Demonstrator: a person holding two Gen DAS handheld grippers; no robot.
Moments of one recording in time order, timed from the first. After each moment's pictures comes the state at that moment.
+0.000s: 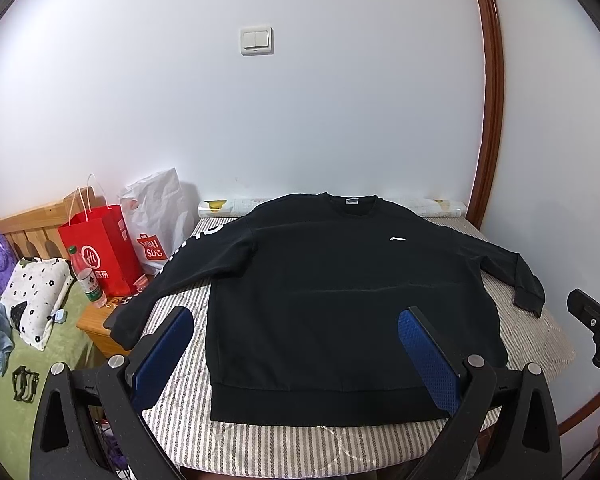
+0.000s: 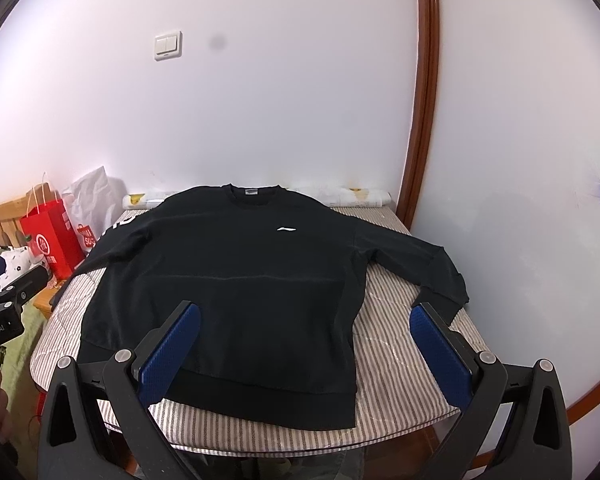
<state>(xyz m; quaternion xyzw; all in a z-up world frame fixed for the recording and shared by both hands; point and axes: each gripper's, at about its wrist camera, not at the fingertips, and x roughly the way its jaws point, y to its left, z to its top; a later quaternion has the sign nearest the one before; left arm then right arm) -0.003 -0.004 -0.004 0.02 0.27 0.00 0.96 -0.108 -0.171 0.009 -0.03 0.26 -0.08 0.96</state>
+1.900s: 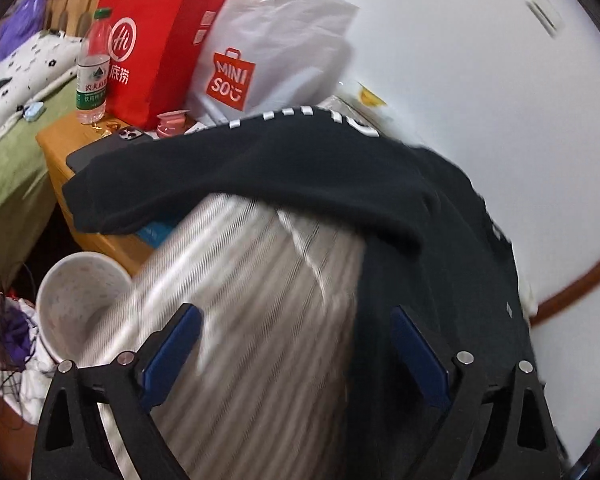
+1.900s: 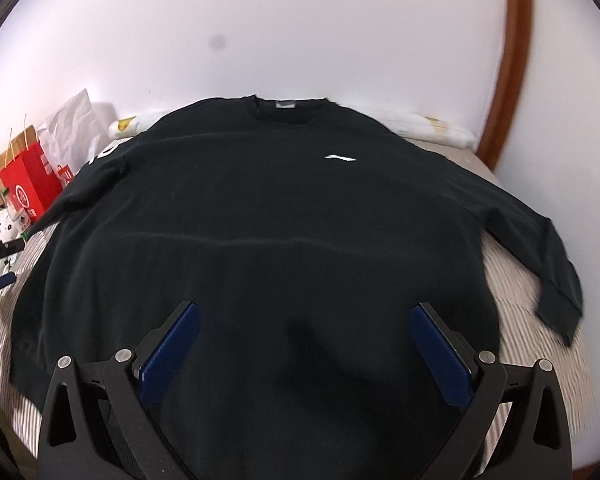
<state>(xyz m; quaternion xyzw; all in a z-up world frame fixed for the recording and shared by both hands) 0.196 0.237 -0.203 -0.31 0.39 0.07 0.87 0.111 -0.148 -0.145 -0.04 0.37 -0.02 0.93</state>
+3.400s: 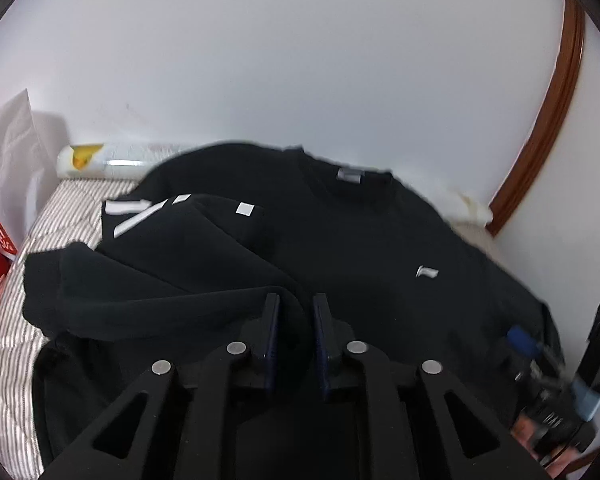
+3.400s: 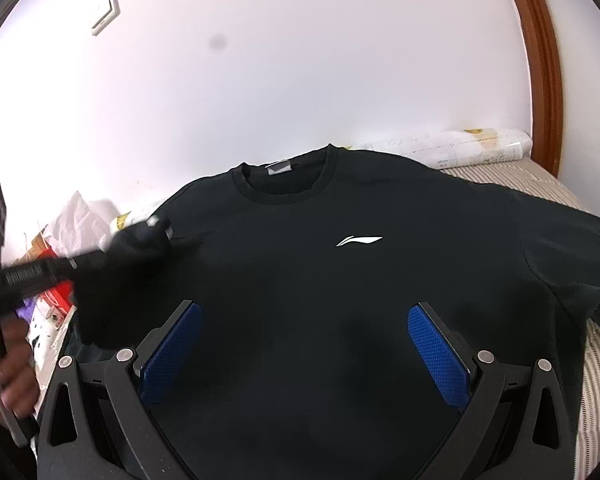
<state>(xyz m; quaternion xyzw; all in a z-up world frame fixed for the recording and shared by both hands) 0.347 -0.007 -0.122 -0.08 0.38 -0.11 0.91 0.255 -0.208 -0.152 0.09 0.29 0.06 0.95</state>
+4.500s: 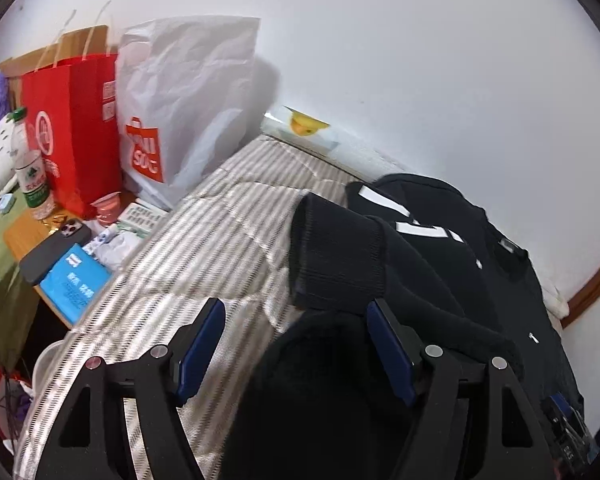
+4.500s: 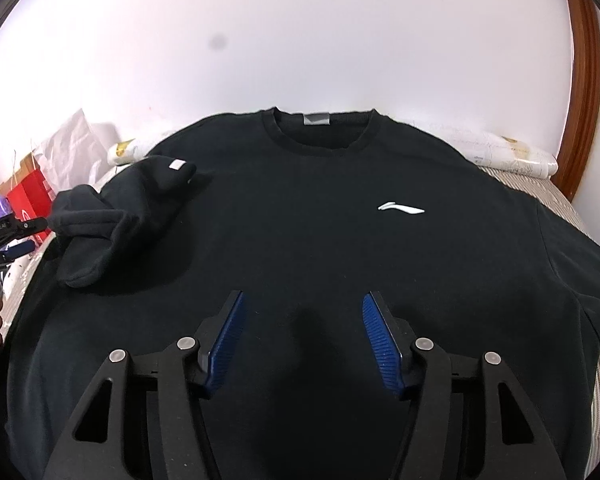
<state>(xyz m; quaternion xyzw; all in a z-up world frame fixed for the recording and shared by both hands) 0.318 0.174 -0.151 -0.21 0.35 0.09 0.91 0.259 -0.150 -0.177 -0.02 0.34 0.06 0.94</state>
